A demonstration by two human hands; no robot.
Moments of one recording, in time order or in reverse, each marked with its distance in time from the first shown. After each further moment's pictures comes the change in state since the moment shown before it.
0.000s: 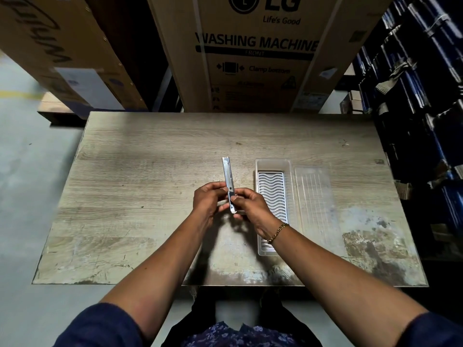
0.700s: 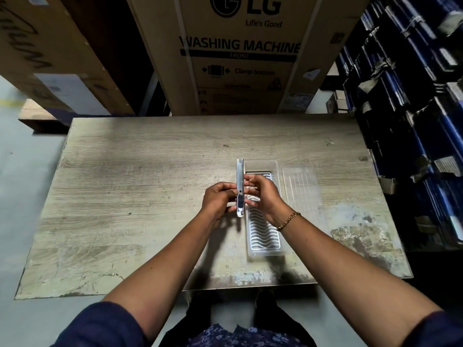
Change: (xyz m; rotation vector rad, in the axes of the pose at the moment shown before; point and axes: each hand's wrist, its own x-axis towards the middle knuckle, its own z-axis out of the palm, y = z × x) left_hand -0.013 -0.001 0.046 0.188 -0.153 0.030; right_hand 0.005 -0.038 -0.048 0.135 0.099 0.001
